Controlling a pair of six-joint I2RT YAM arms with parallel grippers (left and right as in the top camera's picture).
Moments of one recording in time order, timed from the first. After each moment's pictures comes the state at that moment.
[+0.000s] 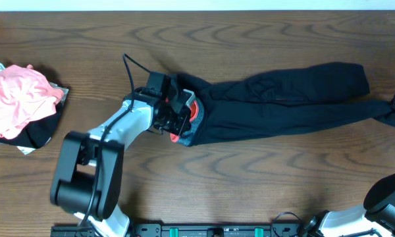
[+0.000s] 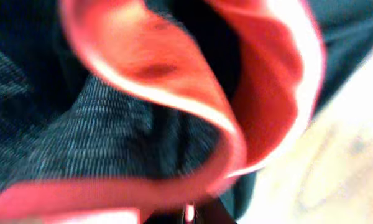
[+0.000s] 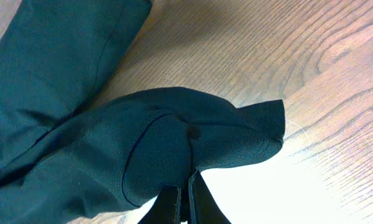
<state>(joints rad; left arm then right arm) -0.29 1.78 1.02 -0.57 0.51 0.14 -0.62 1.72 1.64 -1.22 -0.03 0.12</state>
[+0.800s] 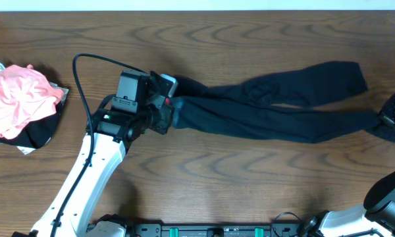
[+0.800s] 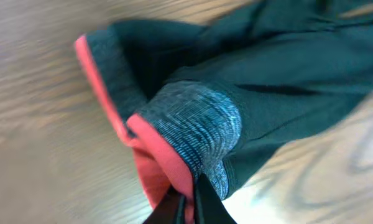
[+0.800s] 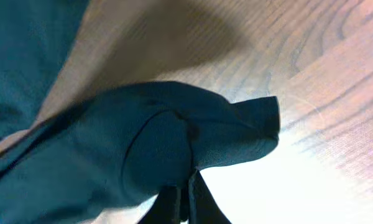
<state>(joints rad) -0.27 1.31 1.02 -0.71 0.21 0.08 -0.62 1.72 1.48 -1.16 0.00 0.13</state>
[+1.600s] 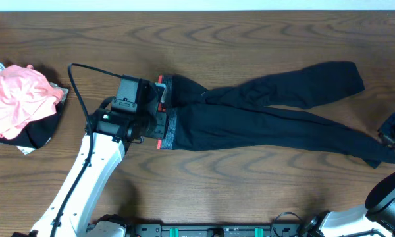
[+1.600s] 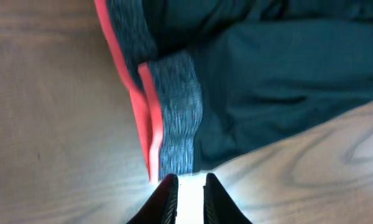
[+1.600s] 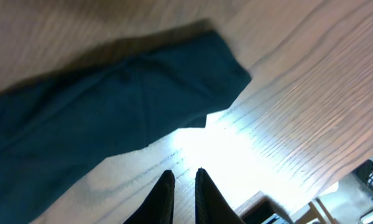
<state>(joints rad) -0.27 1.31 1.02 -0.82 0.19 -0.08 -0.65 1.72 1.35 -1.17 0.17 0.17</state>
